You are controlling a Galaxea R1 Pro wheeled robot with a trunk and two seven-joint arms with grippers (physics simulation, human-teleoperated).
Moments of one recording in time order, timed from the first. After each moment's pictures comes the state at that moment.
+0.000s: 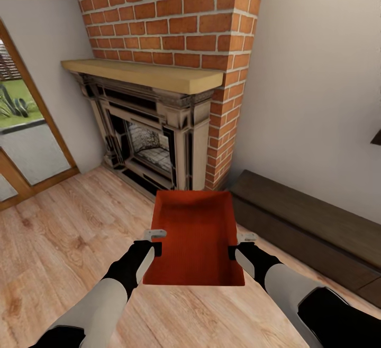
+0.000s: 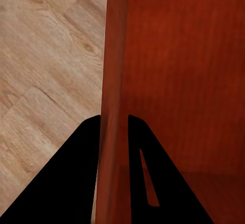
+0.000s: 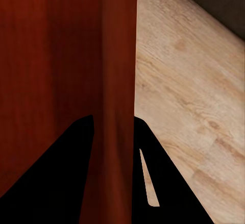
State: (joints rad) left arm -0.75 -0.17 -0.03 -0.52 0.08 0.48 0.27; right arm -0.90 0.06 0.55 -0.20 -0.56 0.33 -0.28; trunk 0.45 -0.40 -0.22
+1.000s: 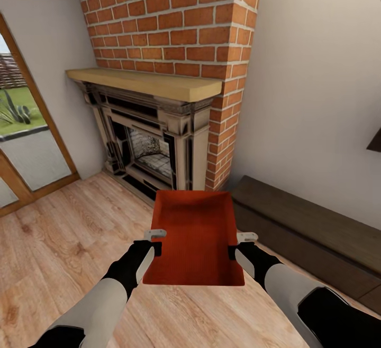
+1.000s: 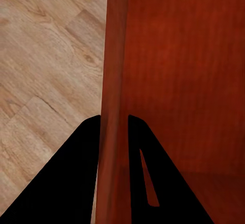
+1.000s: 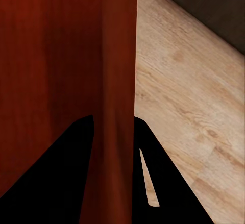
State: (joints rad) left arm -0.75 -0.16 -0.03 -0.53 0.08 0.48 0.27; right arm -0.90 0.06 0.55 -0.20 -0.56 0.33 -0.28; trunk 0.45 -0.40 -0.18
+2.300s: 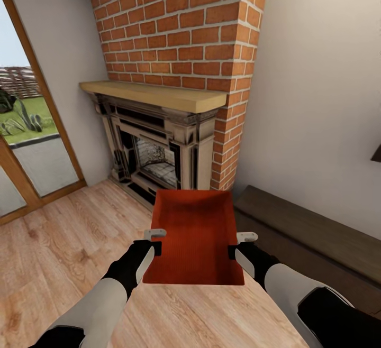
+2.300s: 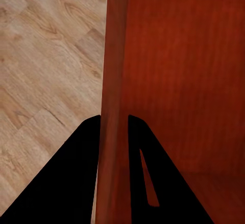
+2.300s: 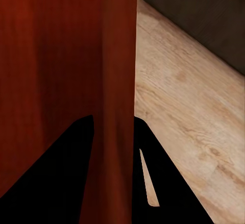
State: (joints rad) left arm -0.75 -0.16 -0.03 -0.53 0.07 0.48 0.27; right arm -0.90 0.06 0.55 -0.20 -0.56 0.32 -0.28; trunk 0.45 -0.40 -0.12
